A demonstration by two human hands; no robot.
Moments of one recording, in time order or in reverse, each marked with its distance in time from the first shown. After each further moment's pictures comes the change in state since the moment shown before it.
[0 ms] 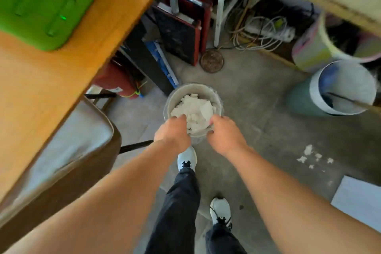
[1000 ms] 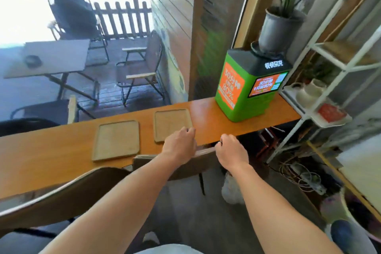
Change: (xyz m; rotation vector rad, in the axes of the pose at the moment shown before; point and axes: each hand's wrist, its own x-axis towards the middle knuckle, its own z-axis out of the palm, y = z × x) left_hand -0.477 -0.192 -0.119 -0.237 0.906 -0.129; right_hand -0.368 -0.292 -0.062 -0.364 0.290 -0.682
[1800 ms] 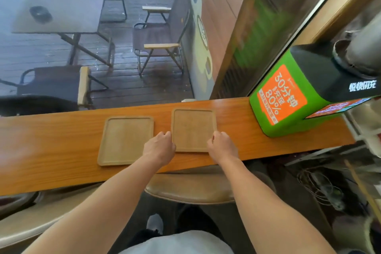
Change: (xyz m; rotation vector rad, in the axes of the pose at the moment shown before) left_hand 0.088 -0.179 0.038 -0.047 -0.253 -0.456; right_hand 0.173 -0.090 0.101 -0.069 -0.279 -0.021
